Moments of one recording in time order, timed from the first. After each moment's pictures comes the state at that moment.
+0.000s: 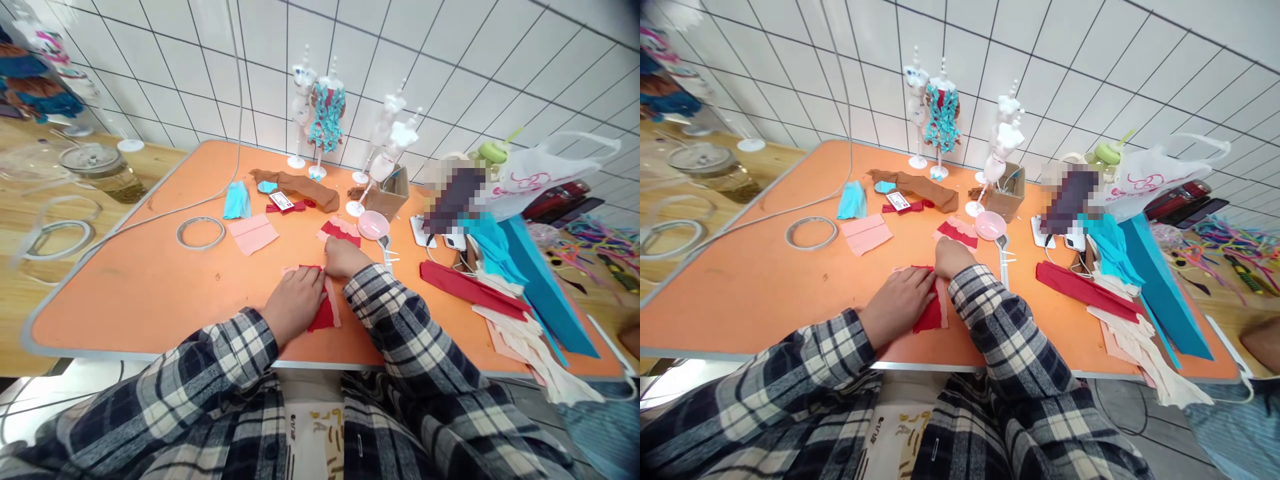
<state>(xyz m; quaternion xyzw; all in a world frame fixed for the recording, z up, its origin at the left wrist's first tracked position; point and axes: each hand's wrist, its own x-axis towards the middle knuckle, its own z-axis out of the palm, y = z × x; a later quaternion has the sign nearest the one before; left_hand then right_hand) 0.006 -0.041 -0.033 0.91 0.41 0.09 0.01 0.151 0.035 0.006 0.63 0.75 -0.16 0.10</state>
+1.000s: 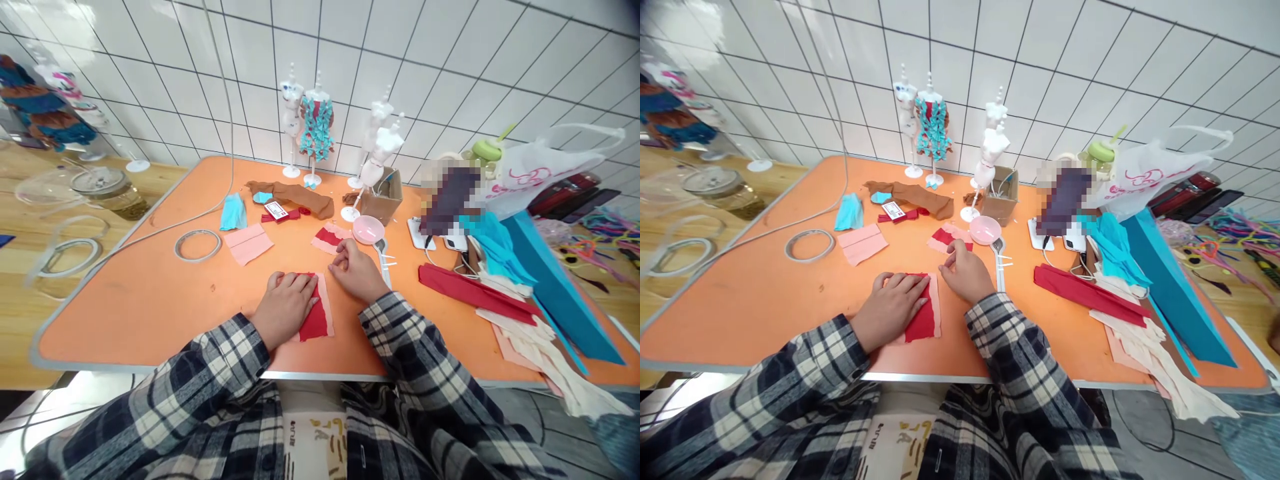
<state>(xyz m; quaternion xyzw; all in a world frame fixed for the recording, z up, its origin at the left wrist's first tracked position) -0.002 -0.039 -0.032 0.90 0.43 0.09 -0.02 0.201 0.004 -0.021 0.62 0.72 -0.22 -0.24</state>
